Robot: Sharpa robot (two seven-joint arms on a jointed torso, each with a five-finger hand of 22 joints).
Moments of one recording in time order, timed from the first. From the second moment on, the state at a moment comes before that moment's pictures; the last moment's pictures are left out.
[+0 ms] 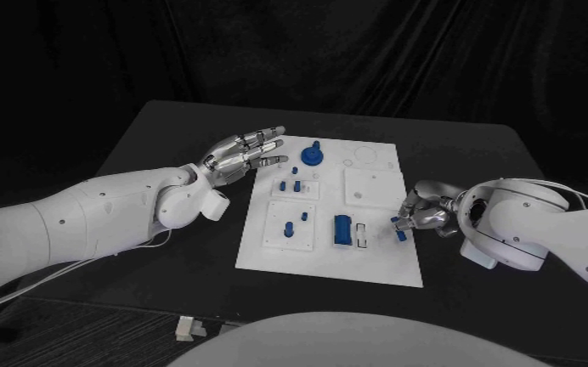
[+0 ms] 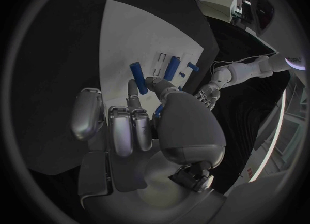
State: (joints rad) left arm 1.08 -0.79 -0.21 1.23 -0.11 0.30 0.60; left_hand 1.46 0.27 -0.12 0.11 0.50 0.27 0.09 0.05 0.04 0.05 0.07 0.17 0.03 0.04 0.17 0.05 0.02 0.17 0.15 0.28 0.07 0.36; right arm 1.18 -1.03 -0.21 1.78 -1.07 -0.11 -0.51; right_hand 1.17 -0.06 0.30 -0.03 0.67 0.97 0.07 0.26 0.65 1.47 -0.02 1.57 1.31 1.47 -0.08 1.53 1.31 0.09 1.45 0.03 1.18 1.31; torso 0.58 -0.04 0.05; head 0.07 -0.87
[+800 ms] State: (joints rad) left arm 1.08 -0.79 -0.21 1.24 -0.11 0.30 0.60; left_hand 1.46 0.27 -0.12 0.11 0.50 0.27 0.09 0.05 0.04 0.05 0.07 0.17 0.03 0.04 0.17 0.05 0.02 0.17 0.15 0.28 0.07 0.36; right arm 1.15 -0.91 -0.21 1.67 -0.75 -0.11 -0.51; right_hand 1.10 -0.04 0.36 -0.07 0.60 0.96 0.07 0.29 0.65 1.47 -0.02 1.57 1.31 1.47 -0.08 1.53 1.31 0.09 1.45 0.03 1.17 1.31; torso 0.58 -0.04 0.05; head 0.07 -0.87
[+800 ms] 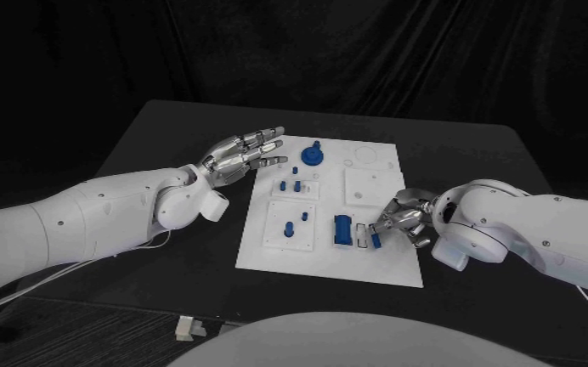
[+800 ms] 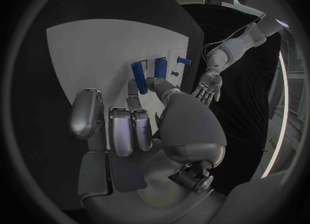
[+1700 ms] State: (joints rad) left arm 1.08 -0.78 -0.21 1.23 -0.11 0.31 0.60; left_hand 1.46 0.27 -0.11 0.11 0.50 0.26 0.09 0.05 0.04 0.05 0.08 0.17 0.03 0.04 0.17 0.05 0.02 0.17 0.15 0.28 0.07 0.35; right arm 1.14 -0.87 -0.21 1.63 -0.72 -0.09 -0.51; right_hand 1.01 -0.02 0.36 -0.04 0.48 0.94 0.06 0.31 0.64 1.47 -0.02 1.57 1.31 1.47 -0.08 1.53 1.31 0.09 1.45 0.03 1.15 1.31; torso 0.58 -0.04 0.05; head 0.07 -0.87
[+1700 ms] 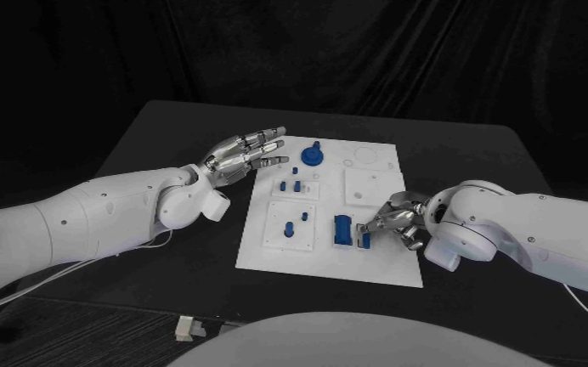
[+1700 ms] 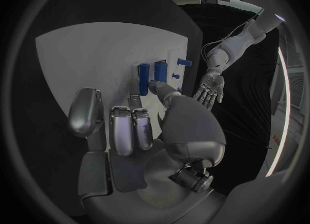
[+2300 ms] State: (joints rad) left arm 1.08 -0.78 -0.21 1.22 -0.11 0.31 0.60; left_hand 1.46 0.27 -0.11 0.10 0.50 0.26 0.09 0.05 0.04 0.05 0.08 0.17 0.03 0.04 0.17 0.05 0.02 0.17 0.15 0.28 0.07 0.35; right arm 1.14 -0.86 -0.21 1.62 -0.72 -0.08 -0.52; right_hand 1.01 -0.03 0.31 -0.02 0.39 0.93 0.06 0.31 0.63 1.47 -0.02 1.57 1.31 1.47 -0.08 1.53 1.31 0.09 1.44 0.03 1.13 1.31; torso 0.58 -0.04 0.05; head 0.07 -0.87
